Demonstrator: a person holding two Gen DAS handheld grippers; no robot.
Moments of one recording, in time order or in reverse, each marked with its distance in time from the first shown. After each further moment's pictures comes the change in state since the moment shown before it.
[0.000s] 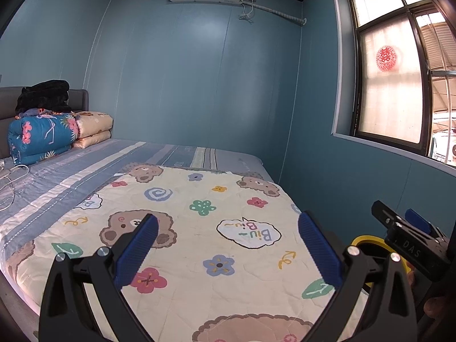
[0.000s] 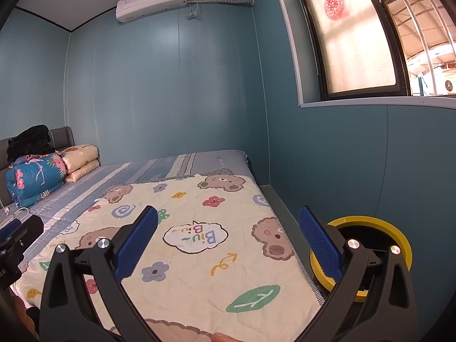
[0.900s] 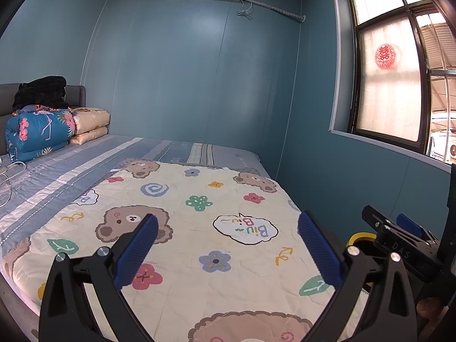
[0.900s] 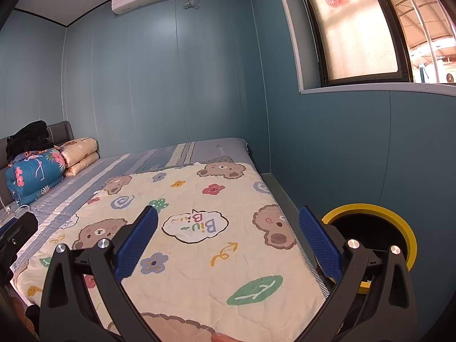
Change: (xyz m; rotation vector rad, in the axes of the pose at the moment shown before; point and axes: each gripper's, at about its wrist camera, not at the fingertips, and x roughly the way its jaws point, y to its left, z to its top) left arm 0.002 -0.001 -0.002 -0.004 0.019 -0.015; right arm 0.009 0.000 -0.008 0.012 0.056 0.001
